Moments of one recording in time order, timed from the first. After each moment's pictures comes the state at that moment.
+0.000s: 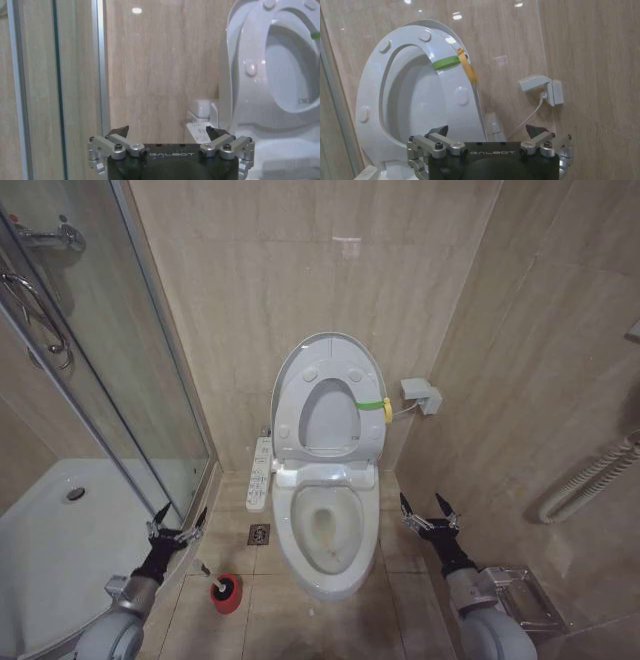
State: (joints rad) left arm 1.31 -0.89 -0.38 -1.60 -0.60 -0.43 0.02; right arm -1.47 1.33 0.65 1.92 0.46 0.14 -0.13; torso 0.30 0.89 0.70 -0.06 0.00
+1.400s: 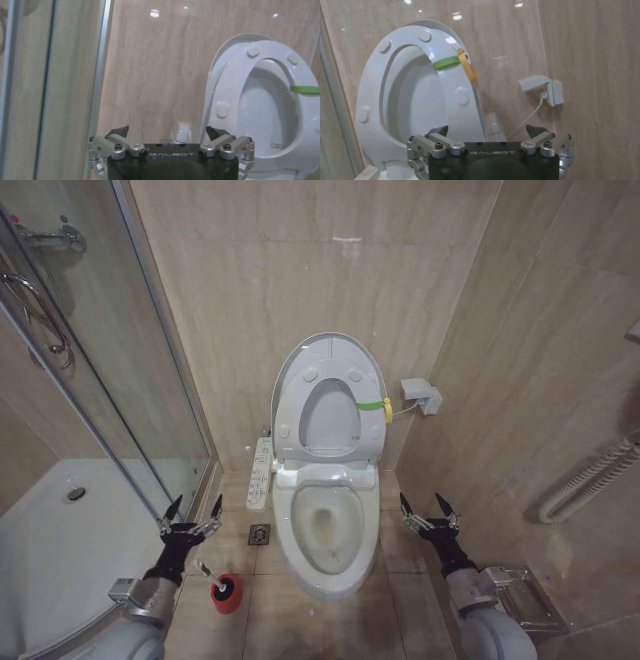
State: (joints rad) left arm 1.49 -1.05 -0.46 -1.99 -0.58 -0.23 -0.11; right arm -1.47 1.33 0.65 1.92 0.46 0.14 -0.13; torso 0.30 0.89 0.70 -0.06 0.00
